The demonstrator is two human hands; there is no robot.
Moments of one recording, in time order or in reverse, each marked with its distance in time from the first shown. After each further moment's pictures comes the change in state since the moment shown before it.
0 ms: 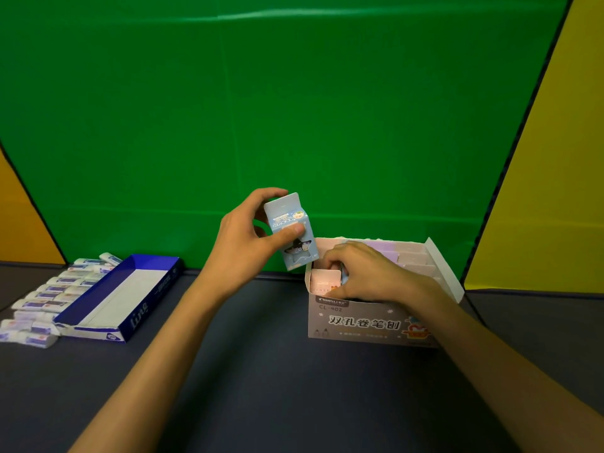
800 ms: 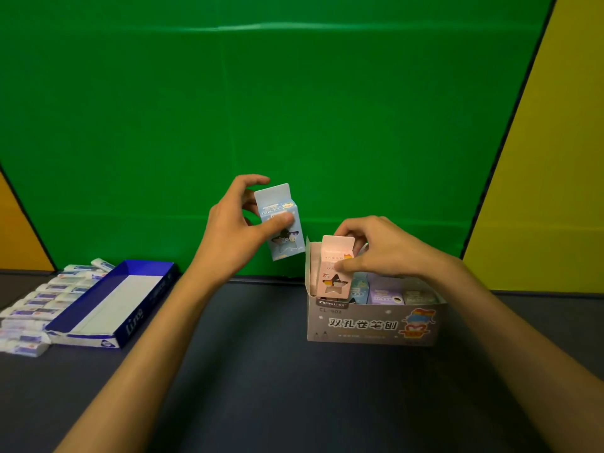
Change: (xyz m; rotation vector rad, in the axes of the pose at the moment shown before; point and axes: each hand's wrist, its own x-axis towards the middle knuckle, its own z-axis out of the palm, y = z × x) left_hand 0.015 -0.002 -0.014 0.010 0.066 0.023; right_hand -0.014 -0.007 -0.055 0.243 0.081 0.127
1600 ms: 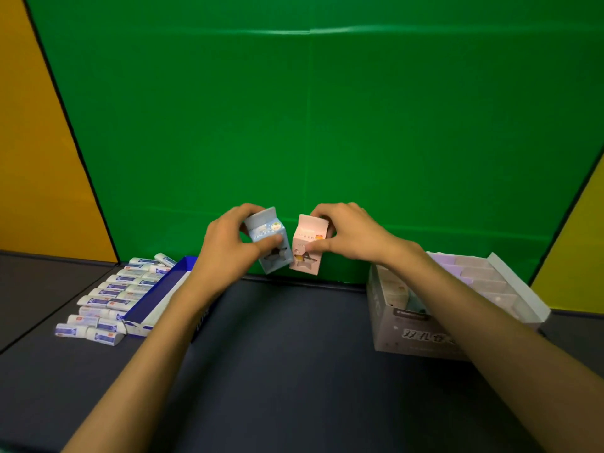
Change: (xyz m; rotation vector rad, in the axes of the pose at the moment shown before) left_hand -0.013 -0.082 -0.101 0.229 0.013 -0.066; right_hand 0.108 -0.094 0.078 -0.185 0.091 -0.168
